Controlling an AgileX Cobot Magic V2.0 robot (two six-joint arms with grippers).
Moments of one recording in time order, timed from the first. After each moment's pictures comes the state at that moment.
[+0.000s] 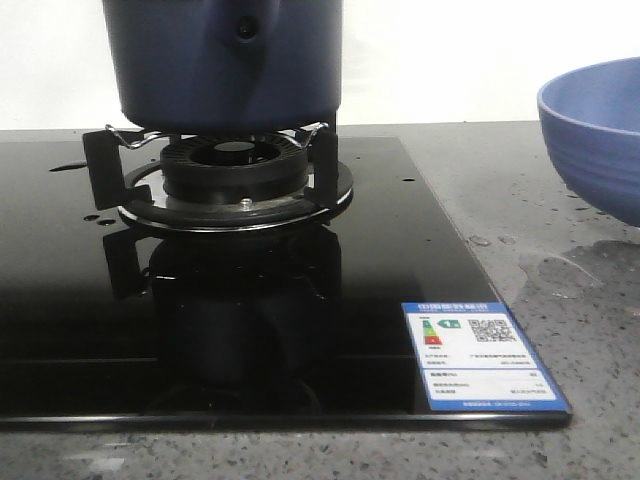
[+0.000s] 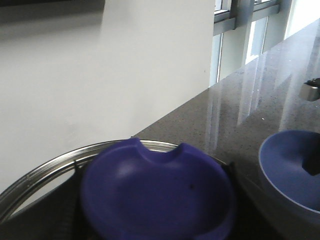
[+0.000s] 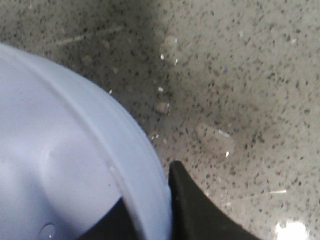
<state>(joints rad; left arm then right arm) -0.28 1.29 -1.06 -1.63 0.63 1.77 -0.15 1.26 -0.94 0.24 0.85 -0.05</state>
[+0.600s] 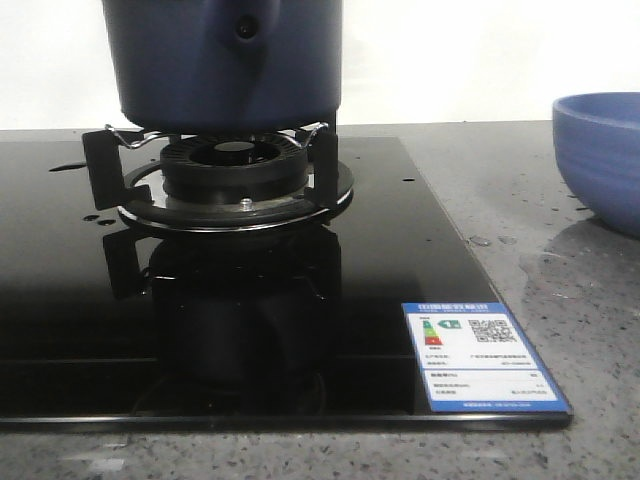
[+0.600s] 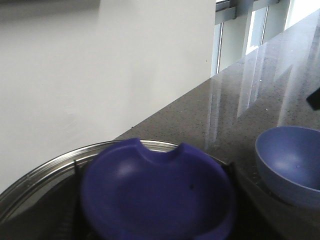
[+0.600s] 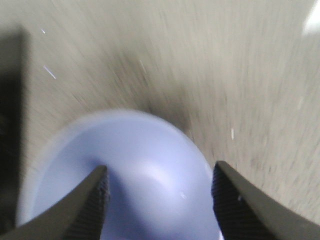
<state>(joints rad) -0.28 1.33 -1.07 -1.62 0.62 1.78 -0.15 1.12 -1.09 0.23 0.82 -0.05</state>
